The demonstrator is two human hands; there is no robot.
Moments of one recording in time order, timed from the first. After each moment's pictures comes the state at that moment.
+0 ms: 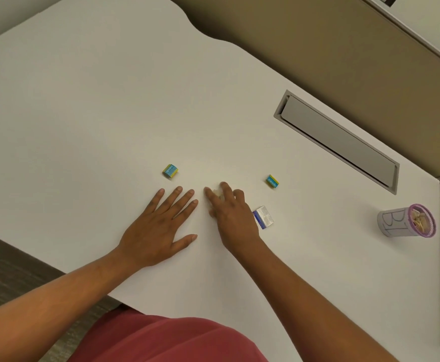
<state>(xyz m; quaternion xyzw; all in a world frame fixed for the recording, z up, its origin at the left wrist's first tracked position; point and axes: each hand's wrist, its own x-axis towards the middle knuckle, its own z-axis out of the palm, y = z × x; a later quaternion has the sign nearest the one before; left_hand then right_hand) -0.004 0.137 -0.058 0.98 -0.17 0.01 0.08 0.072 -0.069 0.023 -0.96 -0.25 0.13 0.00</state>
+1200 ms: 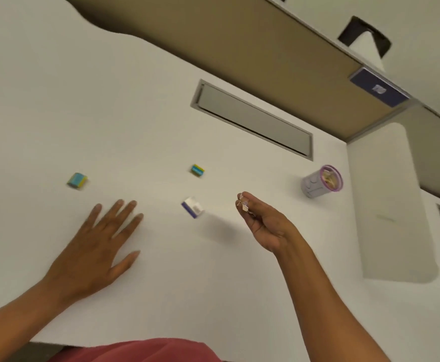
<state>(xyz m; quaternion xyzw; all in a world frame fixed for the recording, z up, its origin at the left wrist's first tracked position) -0.008 0.100 -0.043 0.96 -0.25 0.07 0.12 0.066 -0.269 0.097 -0.46 0.38 0.15 0.79</state>
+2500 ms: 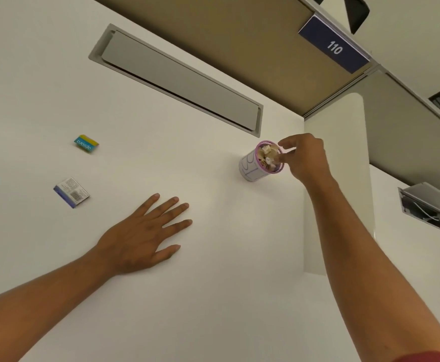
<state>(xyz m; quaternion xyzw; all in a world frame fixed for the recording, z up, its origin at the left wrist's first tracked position) 0.043 -0.210 -0.040 0.91 -0.40 -0.05 0.11 0.188 -0.566 0.139 -0.98 0.14 0.03 0.11</state>
